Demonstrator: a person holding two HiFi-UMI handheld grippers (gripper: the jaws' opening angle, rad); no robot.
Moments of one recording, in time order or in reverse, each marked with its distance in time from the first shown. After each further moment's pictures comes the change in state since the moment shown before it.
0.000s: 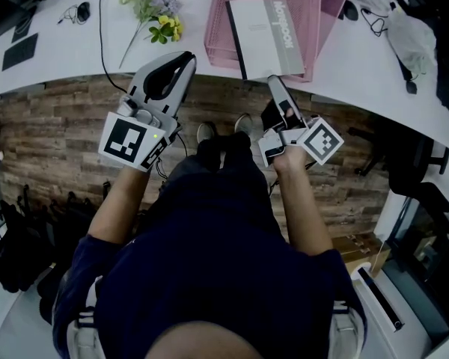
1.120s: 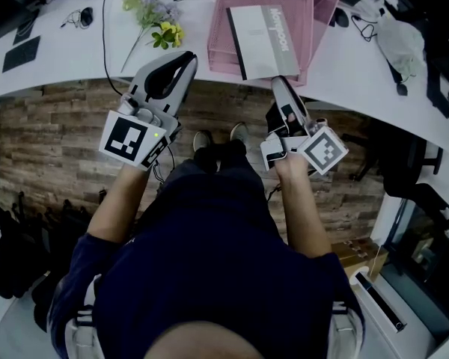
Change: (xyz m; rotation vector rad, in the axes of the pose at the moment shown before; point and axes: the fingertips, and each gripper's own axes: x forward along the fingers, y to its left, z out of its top) left arm -0.014 -0.005 0.024 0.023 -0.066 -0.010; right arm -0.008 0.068 0.016 -0.217 -0.034 0.074
